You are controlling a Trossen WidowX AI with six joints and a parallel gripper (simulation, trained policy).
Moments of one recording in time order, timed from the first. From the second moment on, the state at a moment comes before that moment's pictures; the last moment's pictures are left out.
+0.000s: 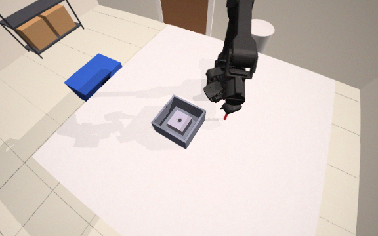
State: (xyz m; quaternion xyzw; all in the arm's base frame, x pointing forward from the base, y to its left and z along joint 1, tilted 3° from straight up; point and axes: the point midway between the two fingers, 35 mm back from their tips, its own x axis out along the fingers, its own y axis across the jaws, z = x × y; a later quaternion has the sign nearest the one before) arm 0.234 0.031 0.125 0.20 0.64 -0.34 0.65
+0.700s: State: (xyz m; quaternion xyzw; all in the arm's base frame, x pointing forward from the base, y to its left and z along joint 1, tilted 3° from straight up) arm 0.183 0.081 0.073 0.12 0.69 -0.40 0.59
